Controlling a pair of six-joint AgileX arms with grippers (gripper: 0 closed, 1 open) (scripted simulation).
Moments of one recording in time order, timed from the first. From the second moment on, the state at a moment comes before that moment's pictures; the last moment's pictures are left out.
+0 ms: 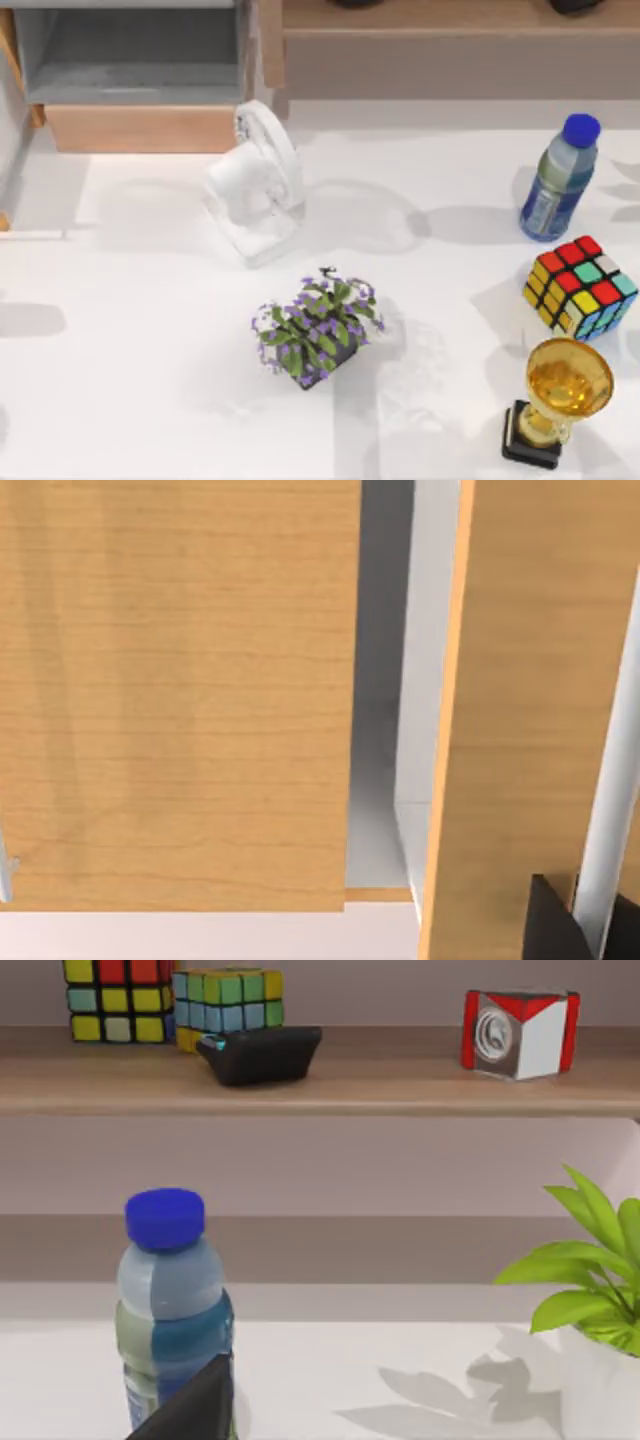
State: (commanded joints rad) left arm 0.59 2.08 0.63 1.42 0.64 1.58; right arm 0.00 0.00 0.00 0.00 0.00 0.00
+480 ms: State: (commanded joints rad) left arm 0.54 2.12 0.73 1.36 0.58 1.58; right arm 0.00 0.00 0.00 0.00 0.00 0.00
